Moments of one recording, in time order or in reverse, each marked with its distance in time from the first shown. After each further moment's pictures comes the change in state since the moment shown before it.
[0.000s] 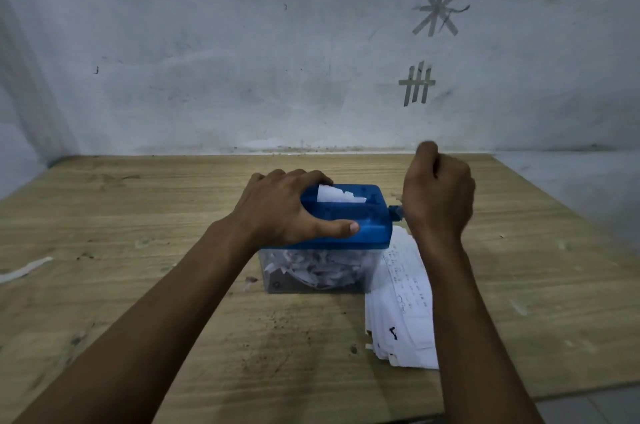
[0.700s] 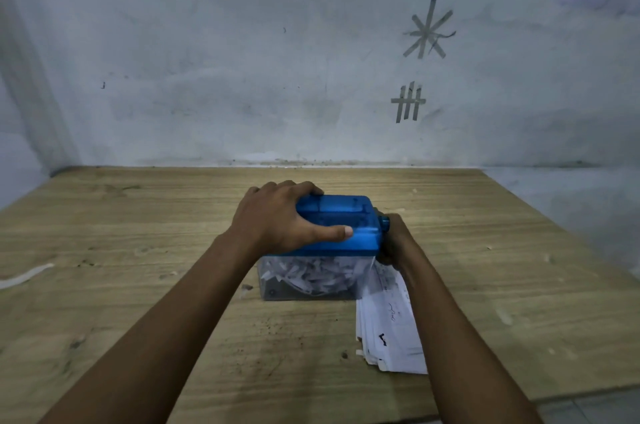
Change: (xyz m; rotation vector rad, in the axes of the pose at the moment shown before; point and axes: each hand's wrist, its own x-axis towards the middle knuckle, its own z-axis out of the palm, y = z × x) left_hand -0.004 0.010 -0.002 -0.023 0.035 -0.097; right_hand 0.008 0.078 0.045 0.277 -0.735 0.793
